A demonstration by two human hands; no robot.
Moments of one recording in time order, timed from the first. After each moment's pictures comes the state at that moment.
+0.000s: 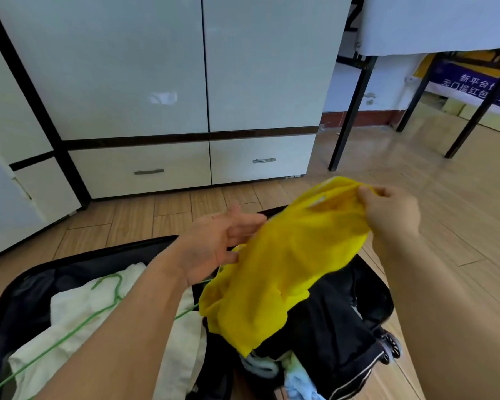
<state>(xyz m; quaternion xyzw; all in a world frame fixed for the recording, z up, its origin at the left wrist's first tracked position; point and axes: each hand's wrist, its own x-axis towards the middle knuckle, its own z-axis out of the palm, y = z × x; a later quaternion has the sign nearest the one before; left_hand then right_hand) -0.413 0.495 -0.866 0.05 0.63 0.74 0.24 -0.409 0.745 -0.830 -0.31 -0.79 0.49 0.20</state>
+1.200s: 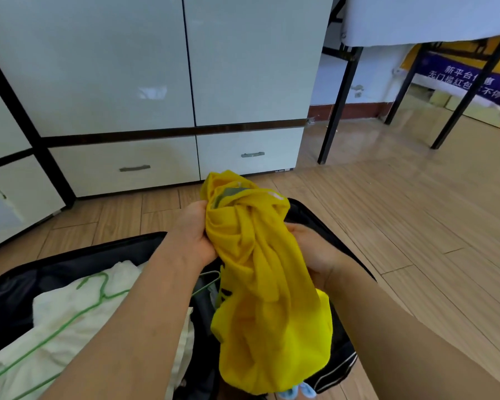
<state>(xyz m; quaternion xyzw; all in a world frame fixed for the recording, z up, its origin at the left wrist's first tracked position) -0.426 0.525 -0.861 -0.13 0.42 0.87 0.22 -0.379 0.691 -0.873 -0.05 -0.65 0.74 -0.19</state>
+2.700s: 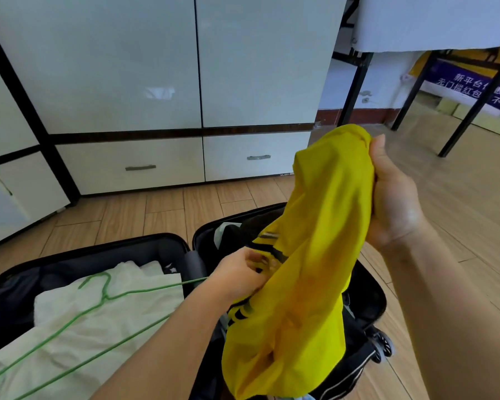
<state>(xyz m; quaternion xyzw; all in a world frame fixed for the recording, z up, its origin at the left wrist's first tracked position) -0.411 0.545 -0.934 0.00 0.81 0.52 0.28 -0.390 0.723 -0.797 -0.09 -0.52 0.84 0.09</state>
